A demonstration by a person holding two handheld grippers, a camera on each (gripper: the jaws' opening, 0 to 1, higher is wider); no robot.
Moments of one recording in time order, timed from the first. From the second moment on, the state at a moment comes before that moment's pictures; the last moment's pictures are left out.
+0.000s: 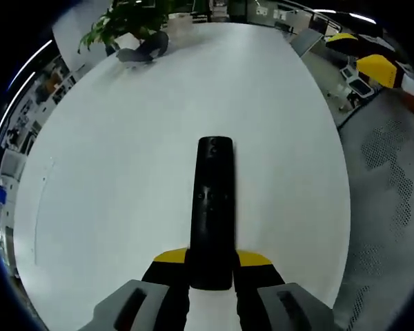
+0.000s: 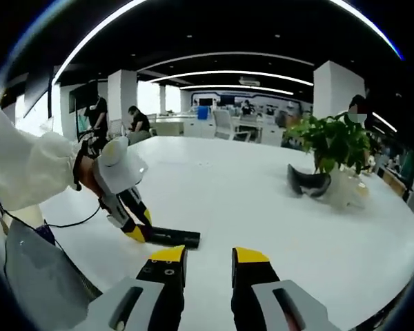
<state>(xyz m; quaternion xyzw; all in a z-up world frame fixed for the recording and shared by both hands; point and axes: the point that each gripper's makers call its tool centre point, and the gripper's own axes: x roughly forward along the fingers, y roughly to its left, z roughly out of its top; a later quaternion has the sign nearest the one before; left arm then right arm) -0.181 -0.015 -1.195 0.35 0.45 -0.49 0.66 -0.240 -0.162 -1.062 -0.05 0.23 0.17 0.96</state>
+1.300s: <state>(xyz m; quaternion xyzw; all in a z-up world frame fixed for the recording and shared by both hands) -0.256 -0.023 -1.195 0.36 0.44 -0.51 0.64 -0.247 -0.114 -1.120 -0.04 0.42 0.27 0.86</state>
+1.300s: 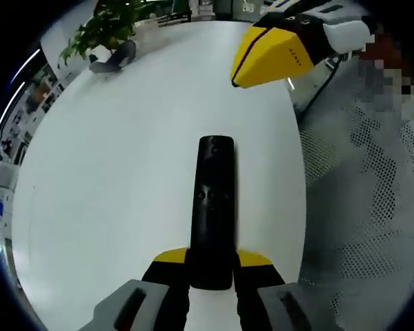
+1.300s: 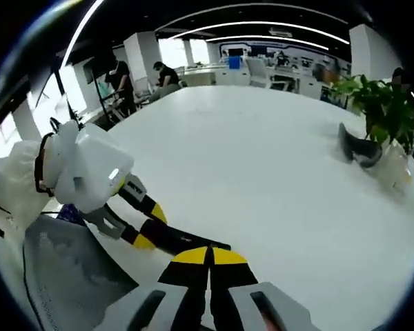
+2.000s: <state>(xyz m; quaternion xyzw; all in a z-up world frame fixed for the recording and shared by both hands) -0.276 -0.026 -1.194 0.35 0.43 -0.52 0.65 -0.259 -0.119 -1.171 -0.03 0.53 0.28 0.80</state>
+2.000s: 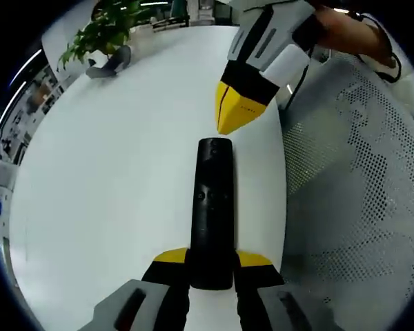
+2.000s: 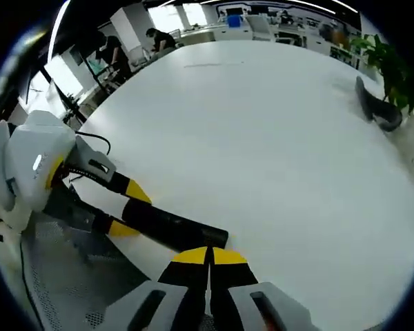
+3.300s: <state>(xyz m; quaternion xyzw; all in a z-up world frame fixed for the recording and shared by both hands) -0.276 -0.027 -1.195 0.37 0.45 -0.53 0.62 -0.263 -0.122 -1.183 0.01 0.52 0.27 0.81</state>
